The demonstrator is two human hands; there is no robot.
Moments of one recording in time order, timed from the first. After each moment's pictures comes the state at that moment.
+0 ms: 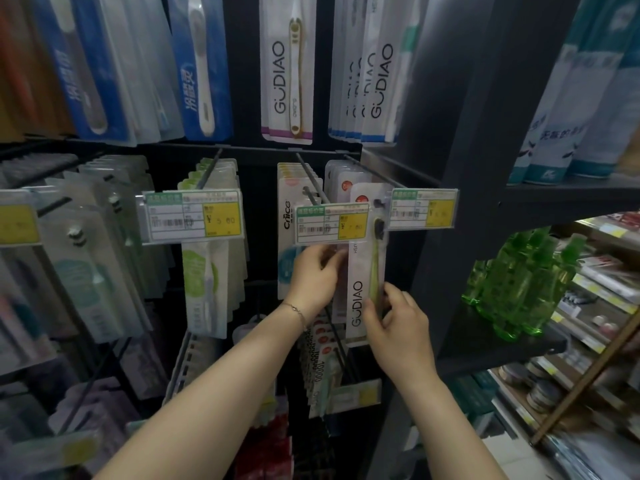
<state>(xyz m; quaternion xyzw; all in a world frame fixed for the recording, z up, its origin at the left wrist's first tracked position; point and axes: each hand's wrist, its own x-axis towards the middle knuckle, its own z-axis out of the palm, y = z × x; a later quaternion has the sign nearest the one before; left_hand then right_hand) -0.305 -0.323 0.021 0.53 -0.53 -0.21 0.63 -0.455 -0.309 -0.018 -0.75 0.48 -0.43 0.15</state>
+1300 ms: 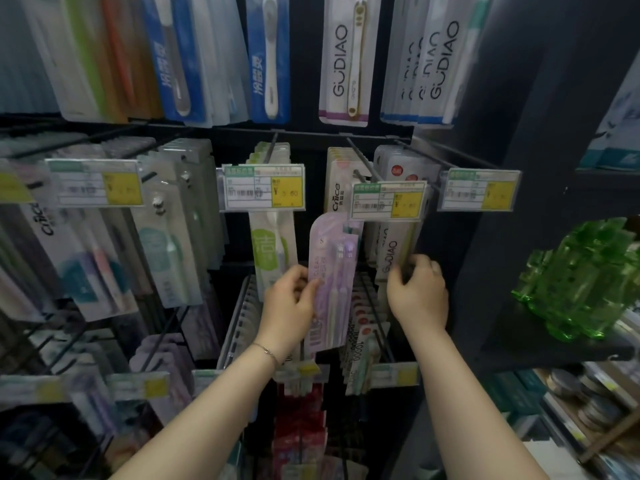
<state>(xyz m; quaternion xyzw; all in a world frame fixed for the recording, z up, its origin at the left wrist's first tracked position) -0.257 -0.217 -0.023 0.65 -0.46 -0.14 0.59 -0.411 -0.327 -0.008 -0.71 0.56 -0.40 0.16</state>
